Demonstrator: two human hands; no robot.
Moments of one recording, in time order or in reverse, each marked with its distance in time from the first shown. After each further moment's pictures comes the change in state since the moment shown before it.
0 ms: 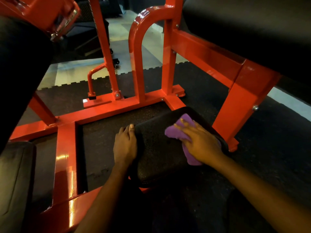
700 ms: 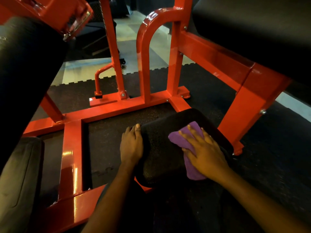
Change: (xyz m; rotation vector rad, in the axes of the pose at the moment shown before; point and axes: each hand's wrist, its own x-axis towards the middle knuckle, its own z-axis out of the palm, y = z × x) left_hand -0.001 0.002 -0.002 -0.019 -0.008 -0.029; right_hand -0.028 -0.032 -0.003 -0.122 -0.180 0.168
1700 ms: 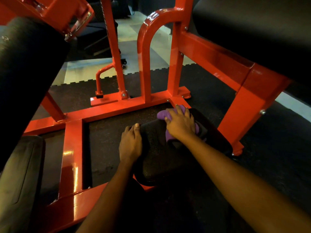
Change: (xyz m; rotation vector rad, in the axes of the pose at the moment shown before) left_hand 0.000 0.000 0.000 0.013 0.002 0.006; right_hand 0.122 -0.039 0.005 0.009 0.102 0.203
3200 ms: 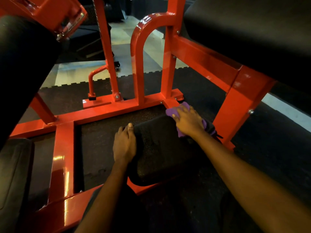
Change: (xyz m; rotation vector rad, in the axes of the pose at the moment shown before) left_hand -0.001 0.005 -0.001 -0.028 0.031 -0.035; right_hand 0.024 0.057 -0.009 -0.063 0.014 -0.057
